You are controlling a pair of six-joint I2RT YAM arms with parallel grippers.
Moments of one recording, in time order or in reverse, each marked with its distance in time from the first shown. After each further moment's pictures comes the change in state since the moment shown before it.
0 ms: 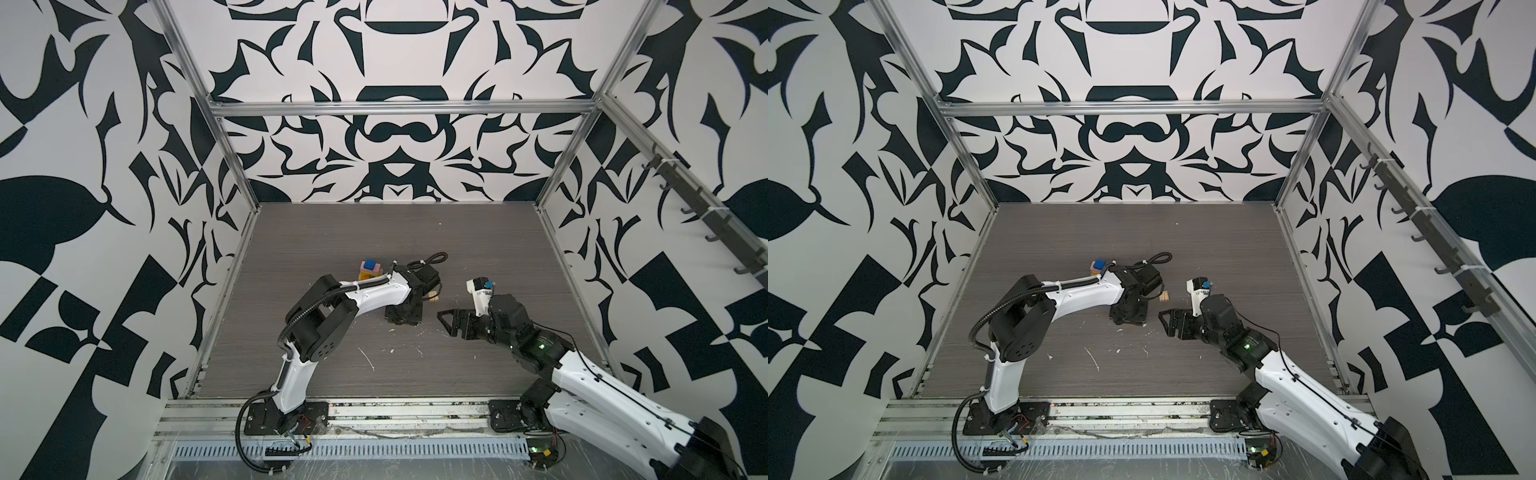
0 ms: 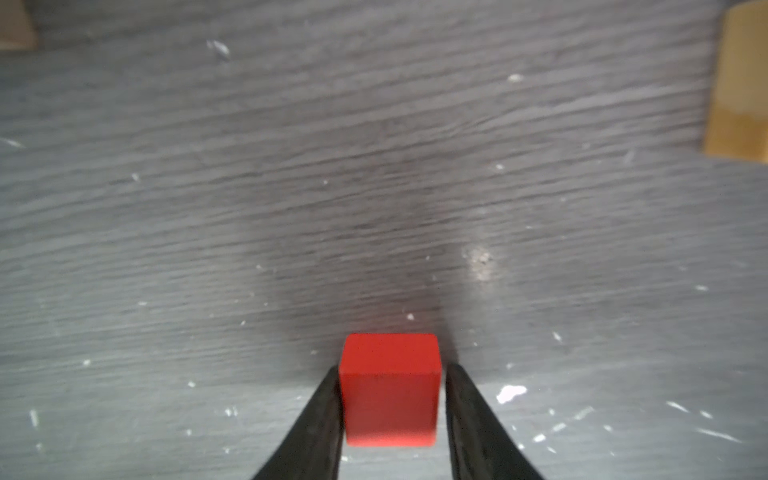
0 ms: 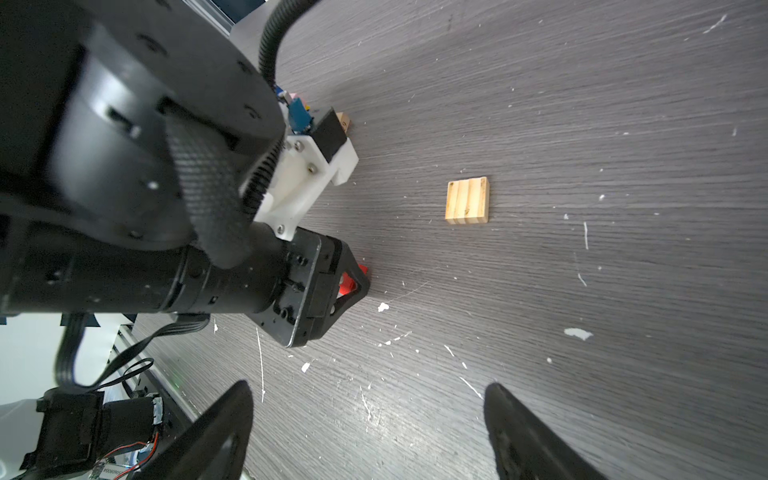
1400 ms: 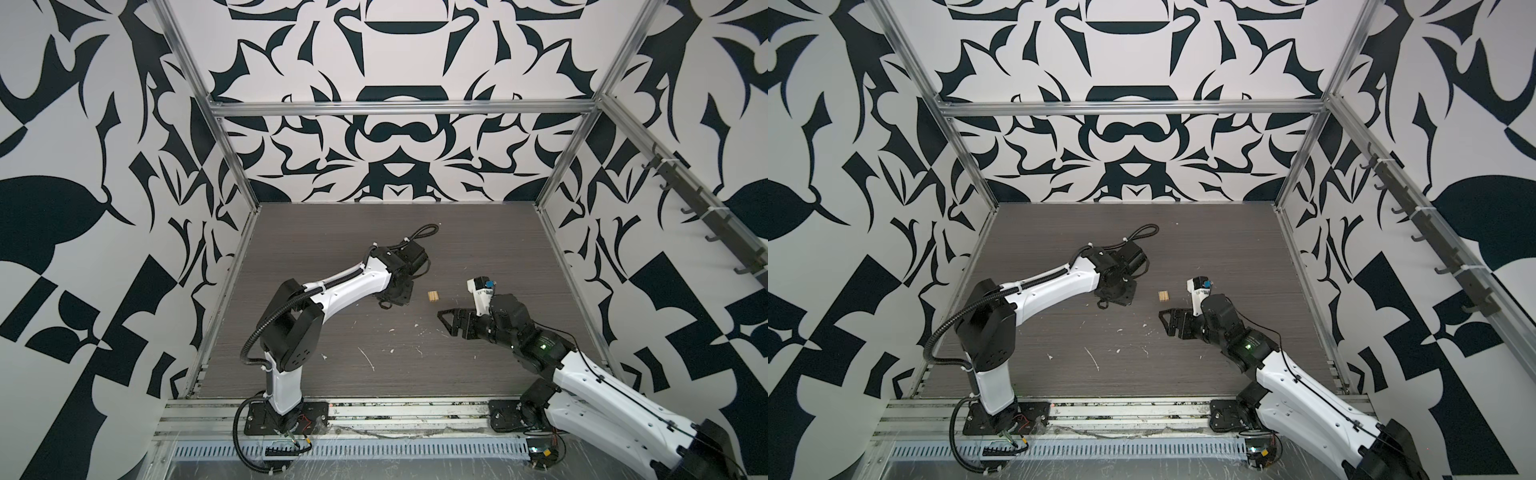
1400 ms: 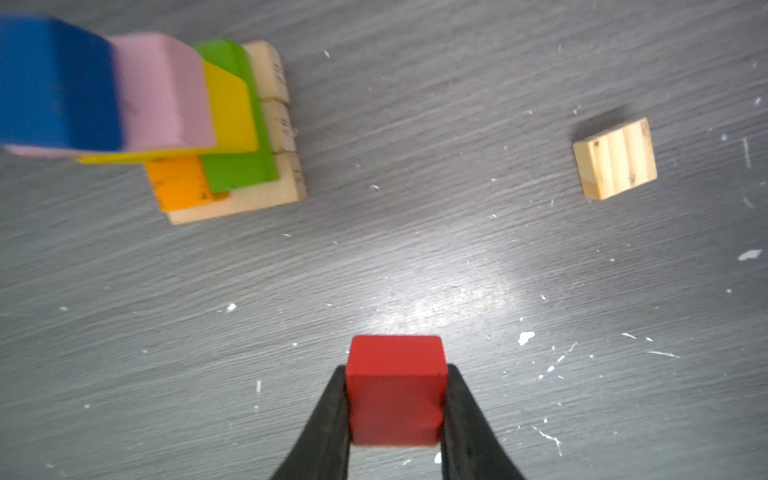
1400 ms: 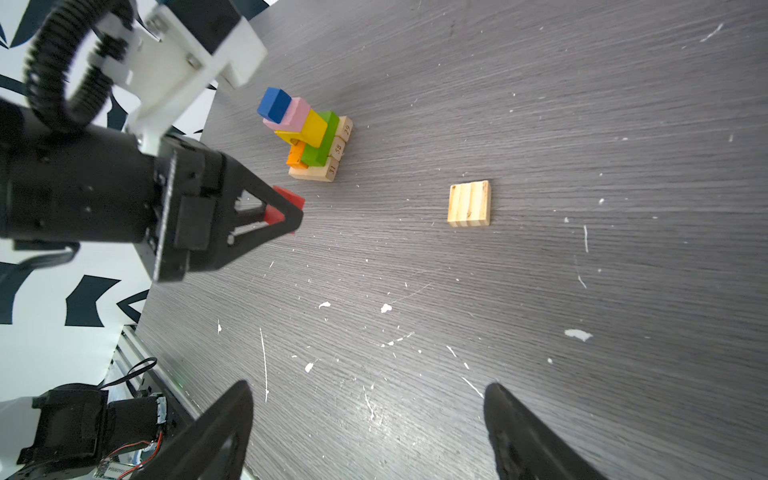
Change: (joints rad) left arm 0.108 -0.193 0.032 -0.074 -0.098 0.254; right arm 0.000 -0.011 0.013 -0.014 0.000 -0.001
